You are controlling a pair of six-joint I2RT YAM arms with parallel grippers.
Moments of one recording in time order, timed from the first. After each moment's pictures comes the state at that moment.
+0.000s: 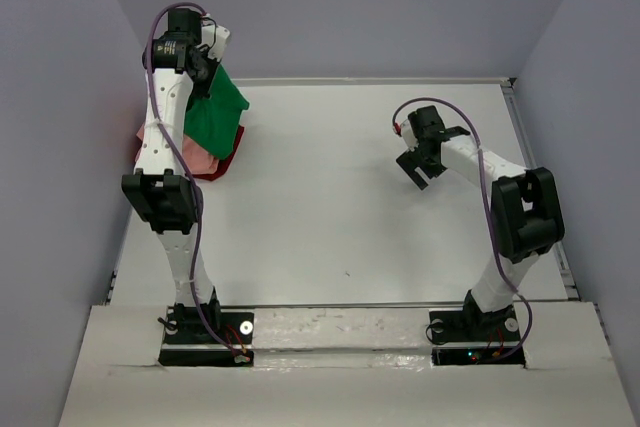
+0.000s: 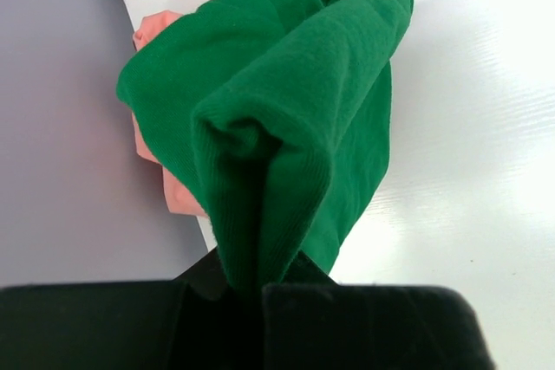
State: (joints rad) left arm -0.04 2.03 2.37 -1.23 -0.09 0.38; right arm 0.29 1.77 1.27 -0.63 0.36 -0.42
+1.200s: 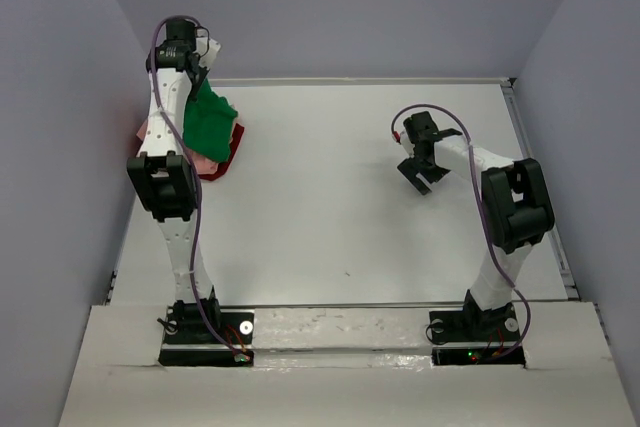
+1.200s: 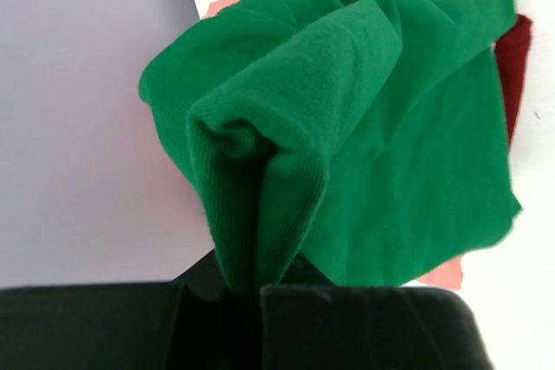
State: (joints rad) left arm 0.03 2.16 2.35 -1.09 -0.23 0.53; right arm 0.29 1.86 1.27 -0.64 0.44 -0.42
